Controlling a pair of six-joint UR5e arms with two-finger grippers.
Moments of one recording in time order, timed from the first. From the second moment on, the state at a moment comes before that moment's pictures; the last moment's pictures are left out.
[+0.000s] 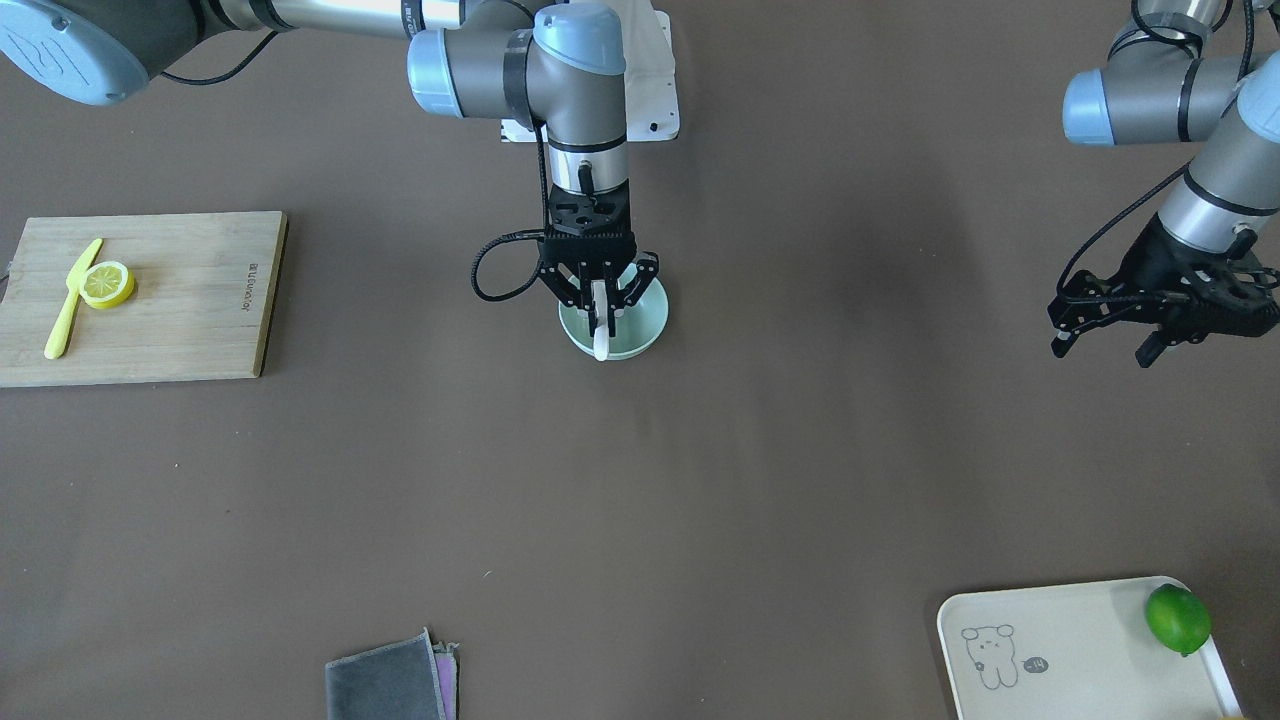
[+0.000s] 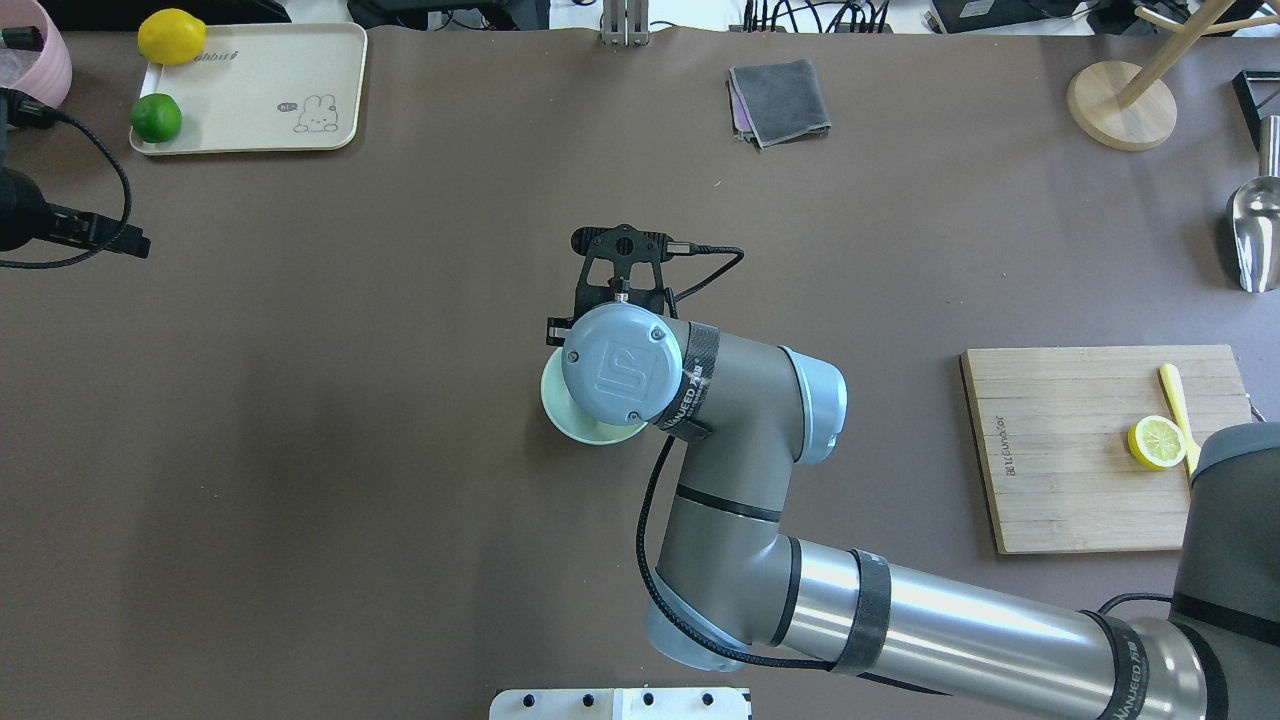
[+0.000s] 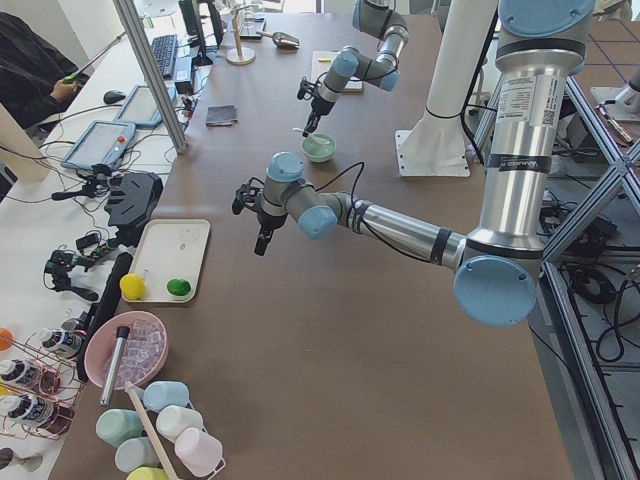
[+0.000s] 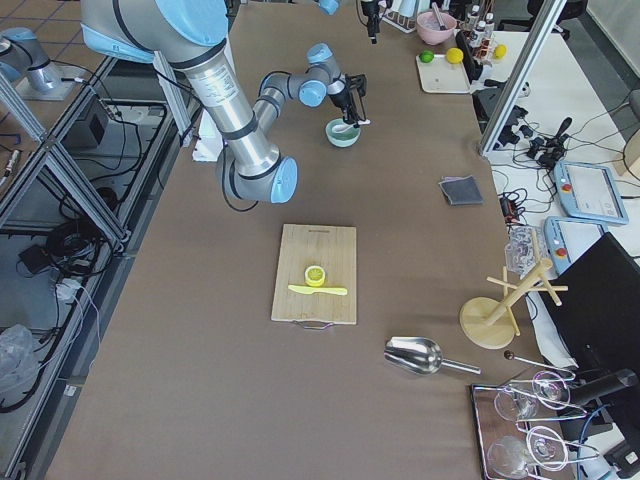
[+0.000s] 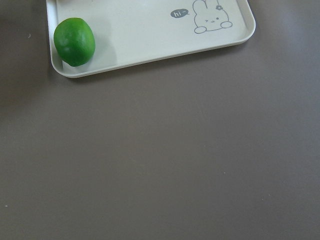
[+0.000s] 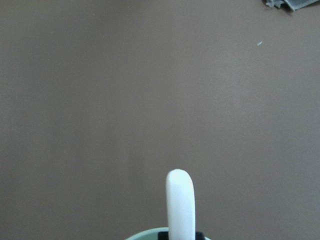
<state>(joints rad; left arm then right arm) -1.07 -1.65 -1.75 -2.06 -2.05 -0.64 0.39 -0.76 1.54 -1.43 1.38 1.37</state>
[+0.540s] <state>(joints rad) -1.07 -1.64 -1.75 -2.06 -2.05 -0.64 0.38 -0.76 1.50 -1.37 1.37 1.37</state>
